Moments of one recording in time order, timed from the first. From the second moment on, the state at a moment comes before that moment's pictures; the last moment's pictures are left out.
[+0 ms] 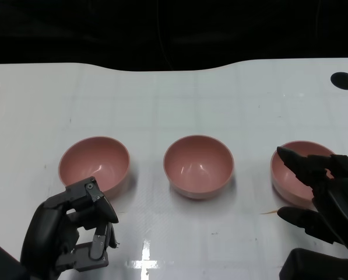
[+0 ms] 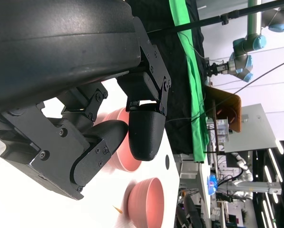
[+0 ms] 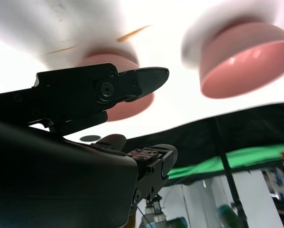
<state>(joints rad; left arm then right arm) 0.13 0.03 0.04 0.11 -0.20 -0.40 -0.33 0.08 -0.30 0.15 -0.17 -0.86 -0.01 -0.05</state>
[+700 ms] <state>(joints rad) 0.13 0.03 0.04 0.10 -0.21 -0.39 -0.33 -0.17 -0.29 0.33 0.20 -1.02 0.24 0.01</state>
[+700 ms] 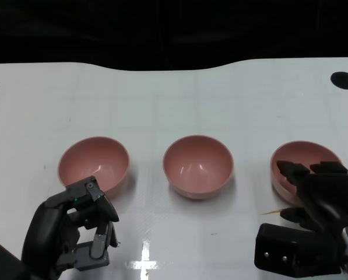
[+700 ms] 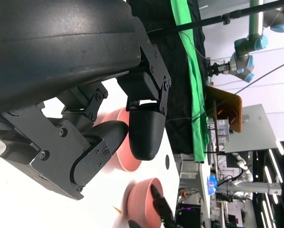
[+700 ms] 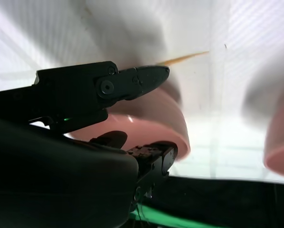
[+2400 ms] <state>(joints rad) 0.13 0.01 0.03 0.07 -0.20 -0.36 -0.32 -0.46 -0.29 0.40 0.30 -0.78 -0.42 -0.37</state>
